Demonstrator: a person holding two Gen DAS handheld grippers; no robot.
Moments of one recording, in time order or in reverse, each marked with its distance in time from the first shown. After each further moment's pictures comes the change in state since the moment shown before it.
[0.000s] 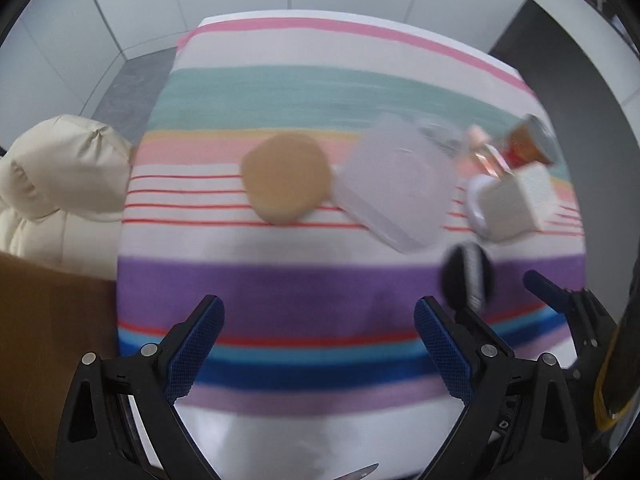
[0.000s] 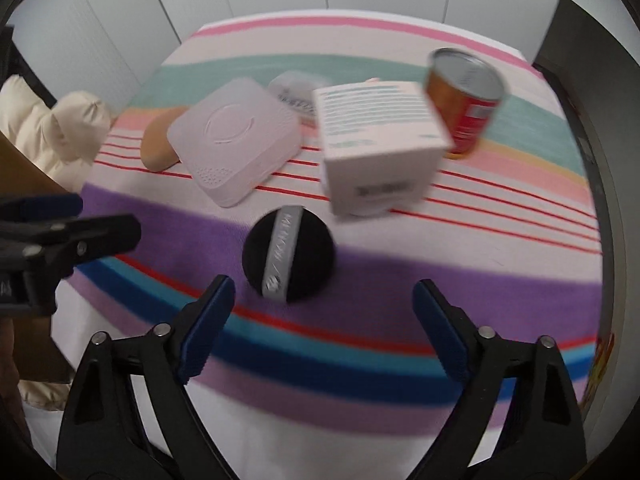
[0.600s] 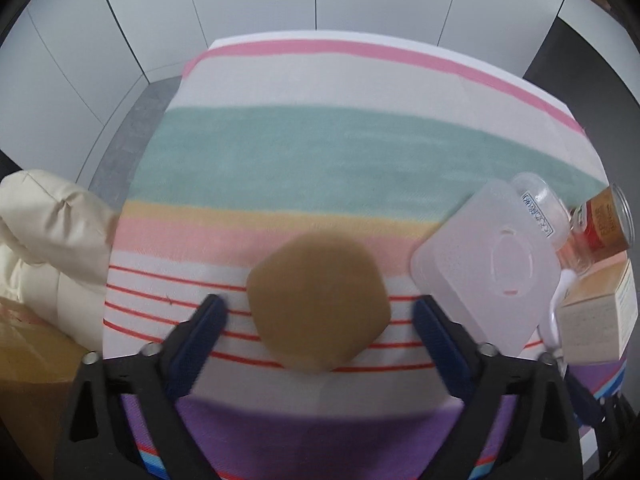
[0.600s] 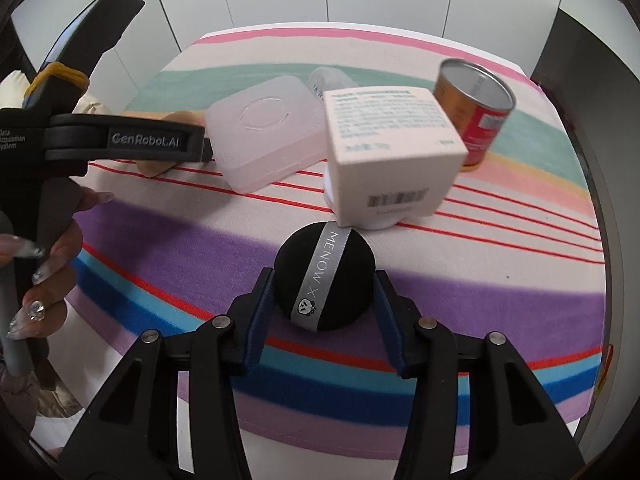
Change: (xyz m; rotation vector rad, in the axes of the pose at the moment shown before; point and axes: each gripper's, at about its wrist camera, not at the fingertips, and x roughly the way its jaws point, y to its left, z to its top) left arm 0.053 -0.004 0.055 -0.022 -0.136 0.097; right arm -0.002 -0.003 -0.009 0.000 -0.078 -0.023
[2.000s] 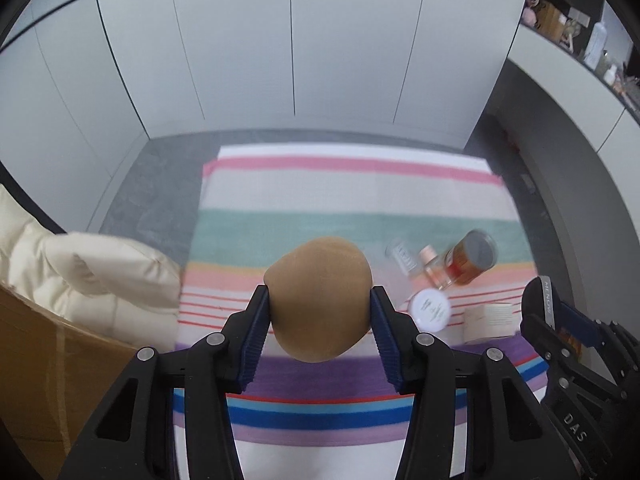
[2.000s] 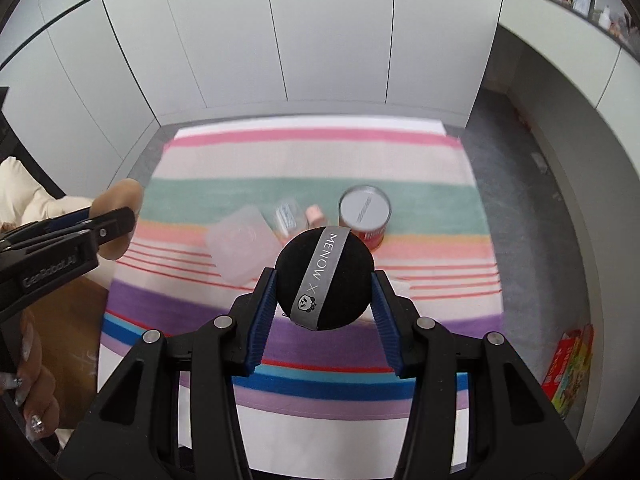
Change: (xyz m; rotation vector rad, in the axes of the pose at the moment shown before) left arm -0.190 -0.015 0.002 0.048 -0.182 -0.056; right arm -0.136 -0.027 0.069 0.138 -0.116 -0.088
